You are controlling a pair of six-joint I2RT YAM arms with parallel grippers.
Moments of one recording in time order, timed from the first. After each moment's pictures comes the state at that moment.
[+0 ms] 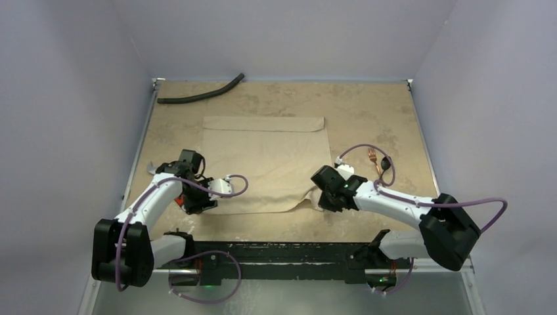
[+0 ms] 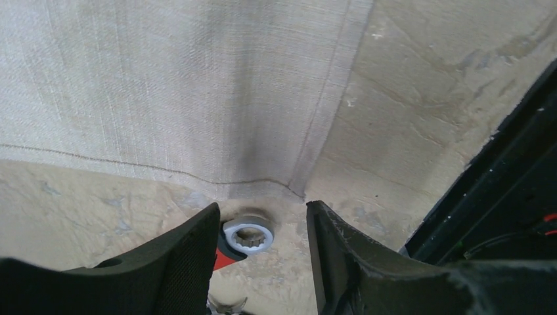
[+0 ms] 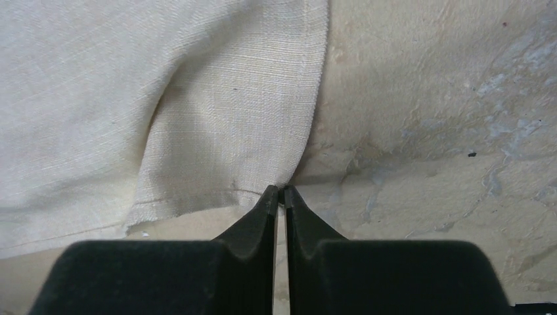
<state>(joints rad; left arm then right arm) -0.14 1.18 0.65 -0.92 0.17 1.14 0.81 1.27 0.62 -0.60 0.27 1.12</state>
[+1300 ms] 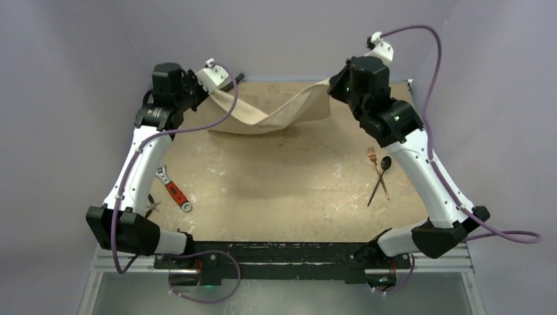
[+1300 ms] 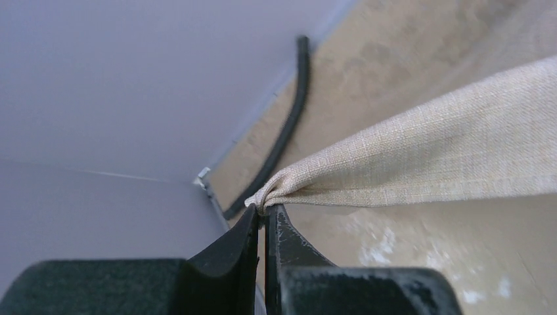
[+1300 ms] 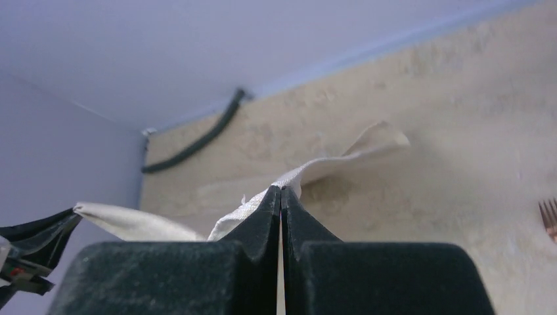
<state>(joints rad) -0.14 1.36 1.41 -0.49 0.15 0.77 0.57 1.38 1.71 -0.69 0.44 0.68</state>
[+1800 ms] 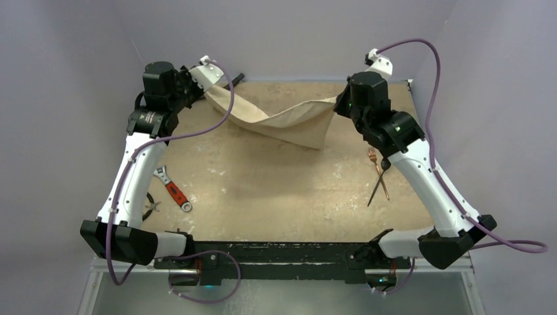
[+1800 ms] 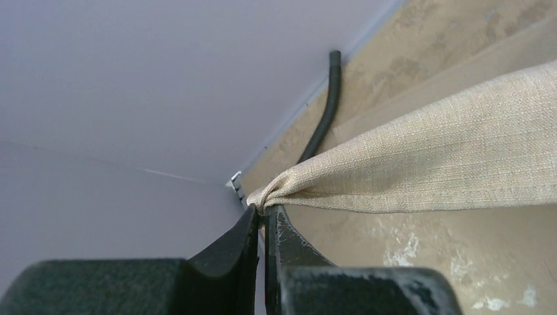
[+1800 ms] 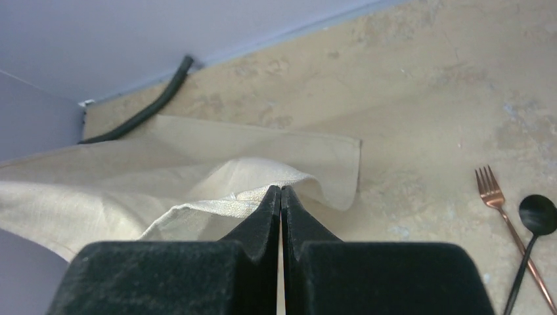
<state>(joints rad) -0.14 1.34 1.53 -0.47 0.10 0.77 0.56 1.31 1.64 -0.72 0.48 0.60</state>
